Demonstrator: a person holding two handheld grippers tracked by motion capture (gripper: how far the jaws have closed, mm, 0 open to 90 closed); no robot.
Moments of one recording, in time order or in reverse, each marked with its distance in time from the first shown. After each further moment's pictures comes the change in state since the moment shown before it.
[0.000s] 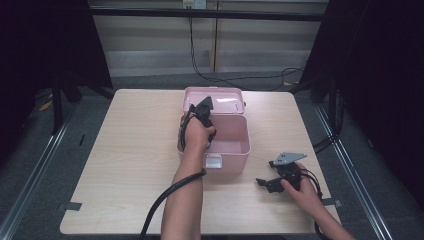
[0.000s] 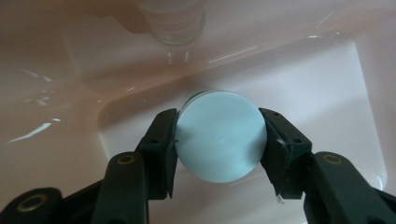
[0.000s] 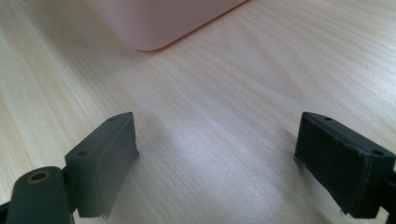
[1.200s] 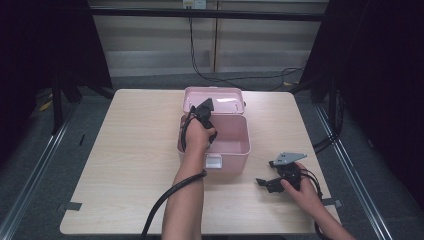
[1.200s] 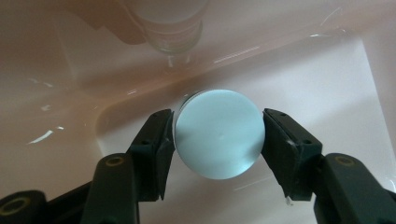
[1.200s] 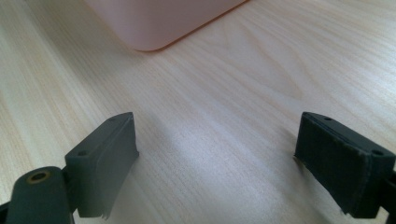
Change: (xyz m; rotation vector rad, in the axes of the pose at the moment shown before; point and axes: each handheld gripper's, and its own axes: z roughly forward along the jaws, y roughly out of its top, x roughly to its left) left arm -0.001 -0.002 0.005 -0.017 0.009 0.016; right arm 0.000 0.000 0.000 0.000 0.000 0.000
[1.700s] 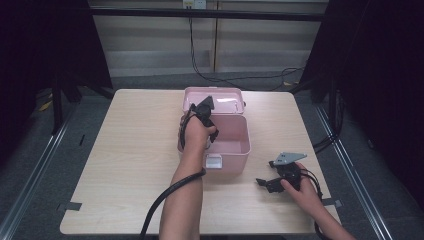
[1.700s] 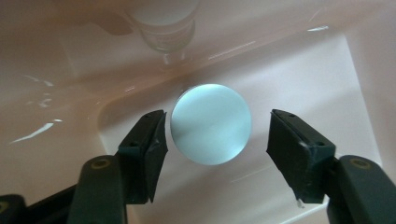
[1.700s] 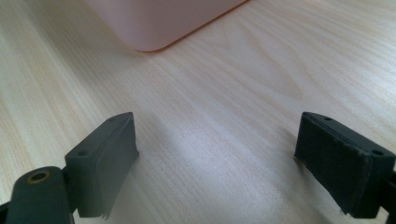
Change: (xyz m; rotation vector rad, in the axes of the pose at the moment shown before) left arm -0.002 0.002 -0.013 0.014 -0.011 0.024; right arm 0.000 0.000 0.000 0.000 0.000 0.000
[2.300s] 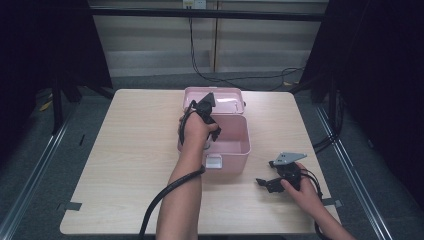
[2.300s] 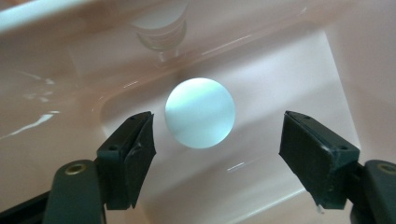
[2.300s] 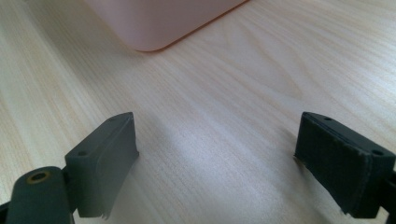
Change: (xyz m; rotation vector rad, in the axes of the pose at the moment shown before) left arm -0.003 0.001 -0.016 0.030 -0.019 0.009; right arm 0.000 0.000 0.000 0.000 0.000 0.000
